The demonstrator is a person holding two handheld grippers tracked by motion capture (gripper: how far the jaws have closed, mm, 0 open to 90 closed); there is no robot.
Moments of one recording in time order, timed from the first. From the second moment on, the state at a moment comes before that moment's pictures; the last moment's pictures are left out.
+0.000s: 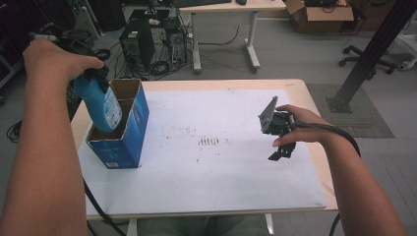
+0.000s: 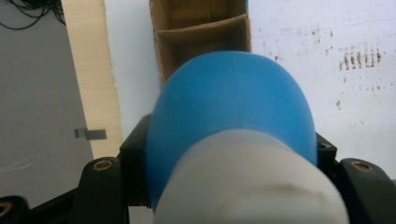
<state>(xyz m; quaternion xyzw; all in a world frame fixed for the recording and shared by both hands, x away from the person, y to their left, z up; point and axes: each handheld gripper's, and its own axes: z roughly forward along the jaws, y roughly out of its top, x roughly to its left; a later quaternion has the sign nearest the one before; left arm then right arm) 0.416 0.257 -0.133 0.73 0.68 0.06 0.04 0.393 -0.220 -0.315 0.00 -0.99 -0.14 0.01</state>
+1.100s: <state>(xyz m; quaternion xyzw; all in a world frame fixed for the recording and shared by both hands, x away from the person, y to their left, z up) 0.429 0.258 -0.219 0.74 0.68 0.04 0.02 0.394 -0.216 -0.318 0.01 -0.99 -0.14 0.01</state>
